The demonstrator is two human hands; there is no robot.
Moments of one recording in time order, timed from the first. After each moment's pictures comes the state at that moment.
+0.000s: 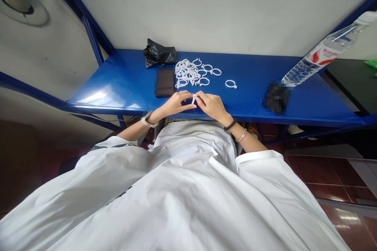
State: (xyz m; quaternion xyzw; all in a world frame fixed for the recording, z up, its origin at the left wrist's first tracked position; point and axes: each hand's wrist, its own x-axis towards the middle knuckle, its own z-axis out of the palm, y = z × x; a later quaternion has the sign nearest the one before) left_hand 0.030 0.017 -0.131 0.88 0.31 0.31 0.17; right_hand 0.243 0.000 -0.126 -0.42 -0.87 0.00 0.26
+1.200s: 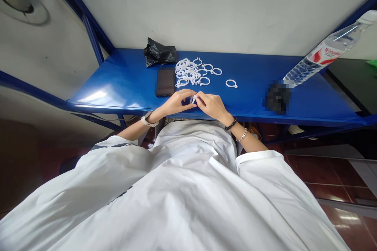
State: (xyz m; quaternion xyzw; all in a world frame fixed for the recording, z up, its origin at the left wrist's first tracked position) left_hand 0.030 0.018 -0.130 0.88 0.30 0.31 0.19; right_hand 0.243 0.001 -0.125 -0.41 -0.87 0.01 0.26
